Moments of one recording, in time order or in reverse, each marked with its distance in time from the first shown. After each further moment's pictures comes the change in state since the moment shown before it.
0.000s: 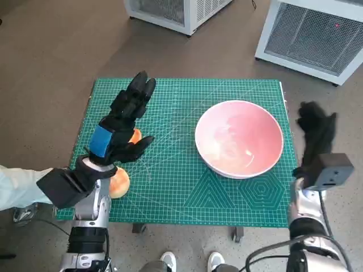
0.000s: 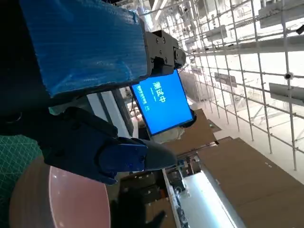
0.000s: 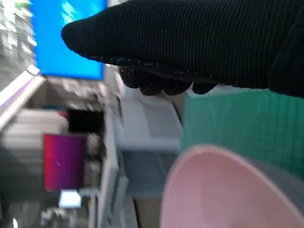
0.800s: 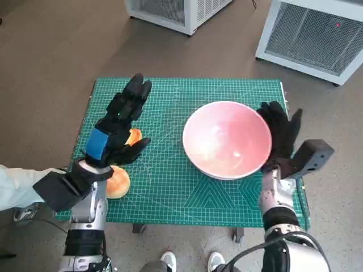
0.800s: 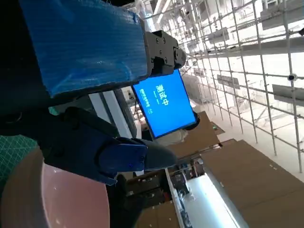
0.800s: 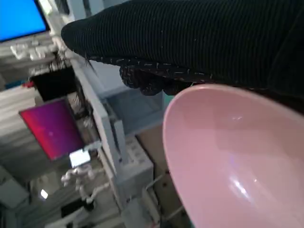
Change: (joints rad) left arm 0.036 0.022 0.011 -0.037 -0.005 -0.003 -0.001; right arm -0.108 0.150 -0.099 0.025 0.140 0.193 0.151
